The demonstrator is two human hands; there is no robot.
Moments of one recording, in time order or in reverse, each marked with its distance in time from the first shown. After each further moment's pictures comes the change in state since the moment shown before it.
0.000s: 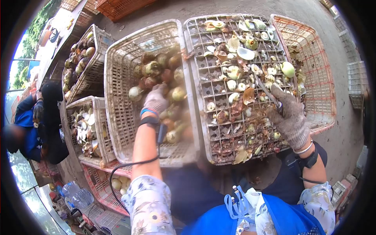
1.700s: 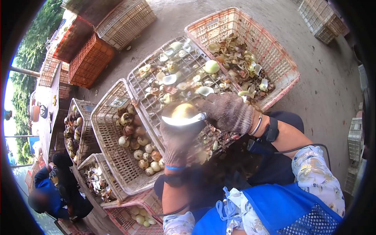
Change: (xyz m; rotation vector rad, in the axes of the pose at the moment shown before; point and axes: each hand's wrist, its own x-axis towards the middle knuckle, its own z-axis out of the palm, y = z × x) left_hand -0.123 0.320 -0.022 -0.734 0.231 0.324; right_hand -0.031 0.028 -0.039 -0.273 0.172 -0.513
